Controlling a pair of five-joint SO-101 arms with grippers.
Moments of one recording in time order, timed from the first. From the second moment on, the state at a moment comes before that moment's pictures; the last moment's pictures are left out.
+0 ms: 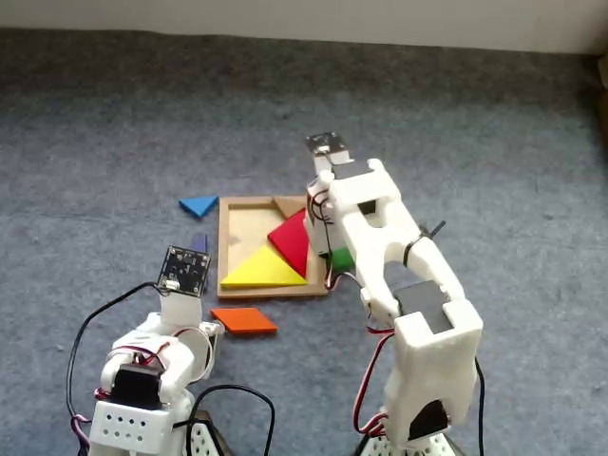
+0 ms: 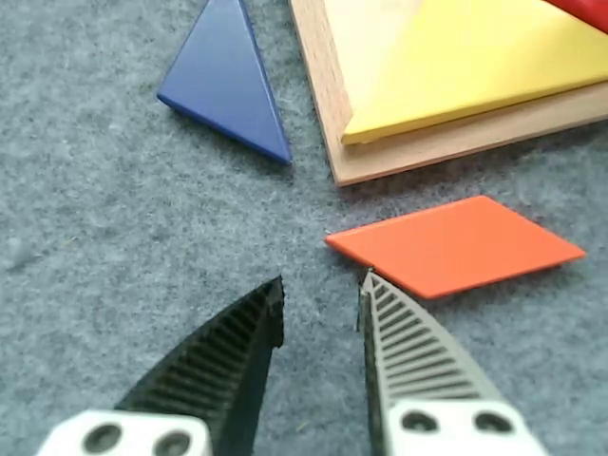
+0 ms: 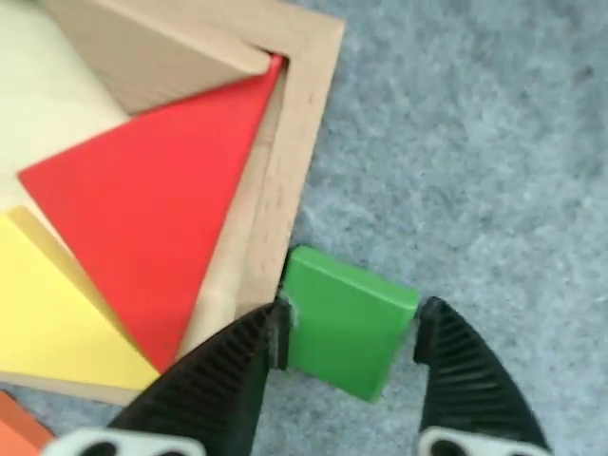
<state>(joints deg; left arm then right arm) 3.2 -101.9 96.0 75.5 3.9 -23.9 23.8 3.7 68.8 2.8</state>
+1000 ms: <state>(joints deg) 3.2 -101.9 96.0 75.5 3.9 -27.2 22.2 -6.3 78.9 8.2</state>
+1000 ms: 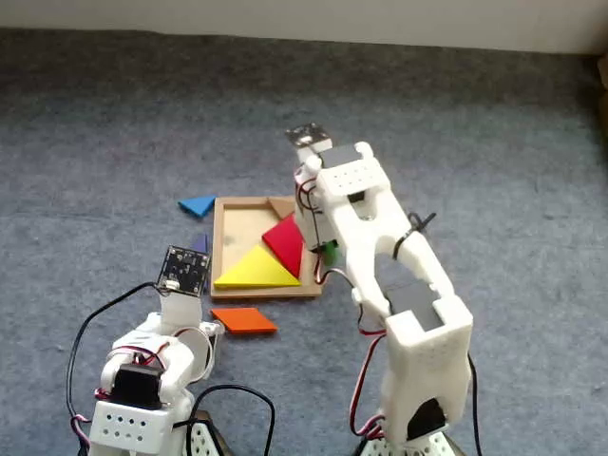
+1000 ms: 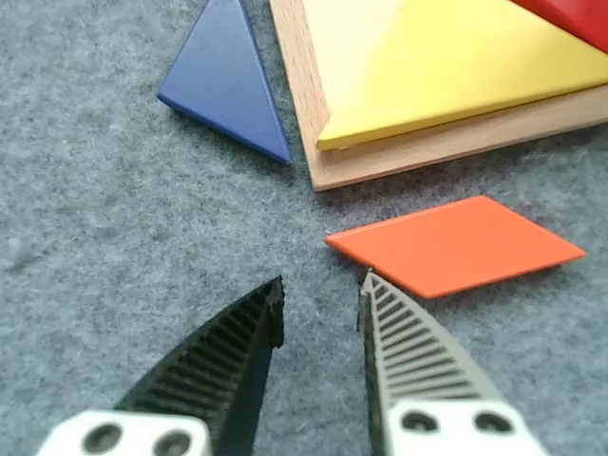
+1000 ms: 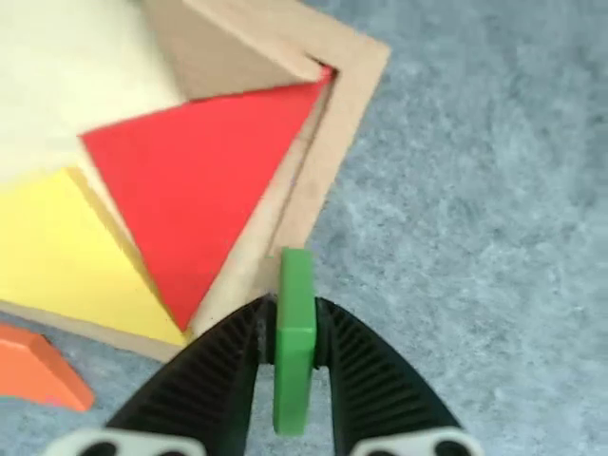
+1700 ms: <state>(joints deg) 3.2 -101.9 96.0 75.5 3.9 -37.1 18.5 -6.3 56.7 13.7</state>
